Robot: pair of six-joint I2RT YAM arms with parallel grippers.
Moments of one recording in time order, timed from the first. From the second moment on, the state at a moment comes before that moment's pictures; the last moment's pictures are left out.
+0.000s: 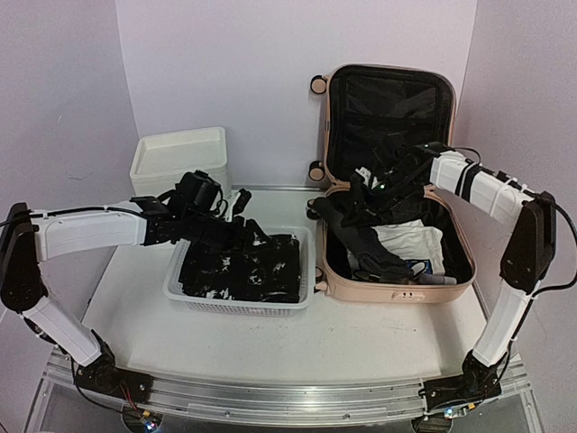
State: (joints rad) left arm -0.77 1.53 1.11 -0.25 0.40 -0.63; right arm 0.48 1.78 1.64 -0.95 -0.51 0.48
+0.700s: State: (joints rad) left arm -0.41 1.18 0.92 -0.68 -0.07 -0.55; right arm 0.79 1.91 1.71 -0.78 -0.34 0.85
